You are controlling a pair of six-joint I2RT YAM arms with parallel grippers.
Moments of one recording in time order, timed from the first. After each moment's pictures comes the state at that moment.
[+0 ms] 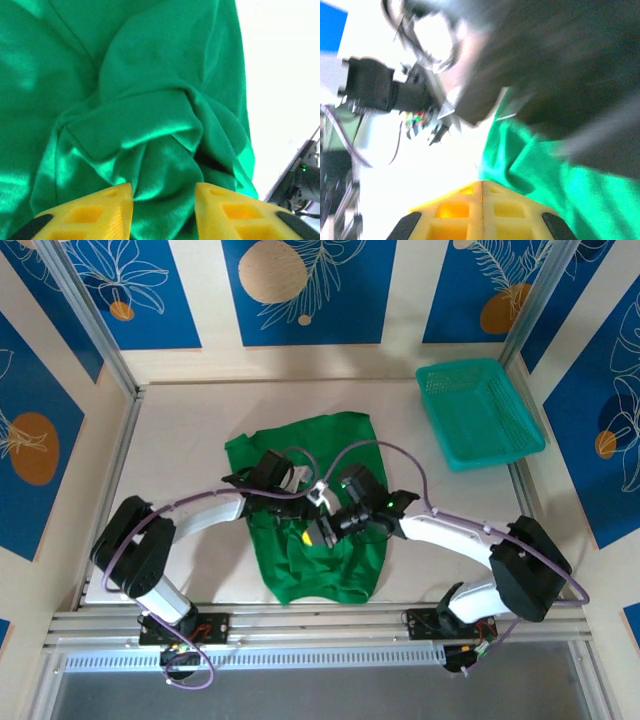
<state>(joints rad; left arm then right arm) -0.66 1.62 0.94 -0.29 0.48 -0.54 0.83 1.40 0.79 -0.22 -0.71 0.40</state>
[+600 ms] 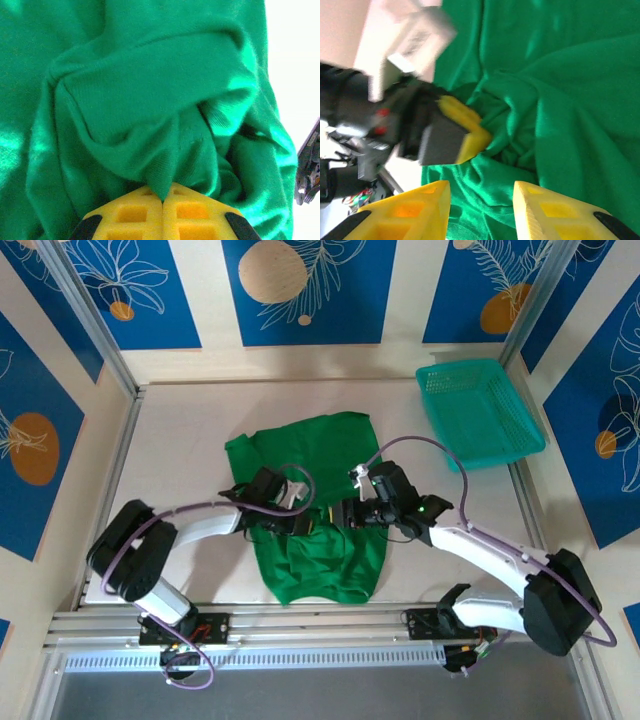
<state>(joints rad) -0.67 1.55 0.74 -0.14 0.53 -0.47 0.68 1.19 0.72 -0.32 -0.34 0.59</state>
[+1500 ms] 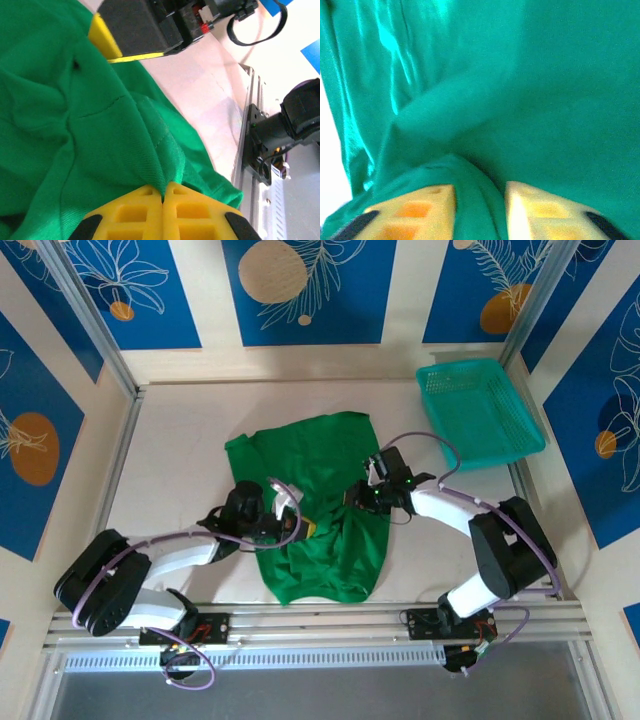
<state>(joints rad) -0.67 1.35 0.46 0.38 0.69 -0.35 0.48 1.52 0.80 -0.29 -0.34 0.65</state>
